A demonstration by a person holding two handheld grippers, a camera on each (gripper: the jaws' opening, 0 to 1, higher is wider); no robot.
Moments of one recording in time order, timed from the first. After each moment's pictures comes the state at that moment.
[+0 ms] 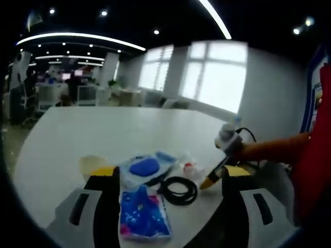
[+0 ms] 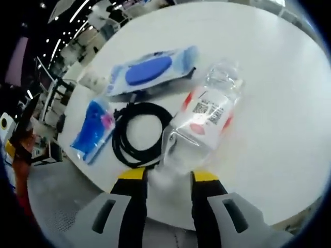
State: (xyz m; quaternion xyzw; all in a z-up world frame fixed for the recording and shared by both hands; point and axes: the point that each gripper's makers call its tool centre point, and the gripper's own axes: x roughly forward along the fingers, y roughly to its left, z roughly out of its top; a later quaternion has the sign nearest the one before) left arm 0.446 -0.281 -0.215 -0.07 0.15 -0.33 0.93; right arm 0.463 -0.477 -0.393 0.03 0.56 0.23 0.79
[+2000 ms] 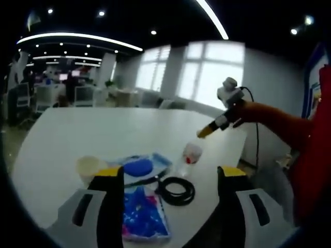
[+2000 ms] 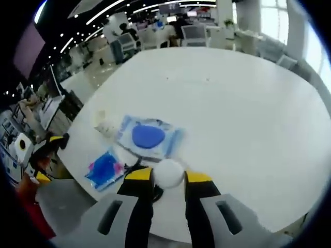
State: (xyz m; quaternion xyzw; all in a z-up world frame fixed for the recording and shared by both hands) left arm 0.443 -0.284 -0.213 -0.07 0.14 -0.34 0.93; right arm 0.549 -0.493 -0.245 -0.04 0.44 0.24 0.86
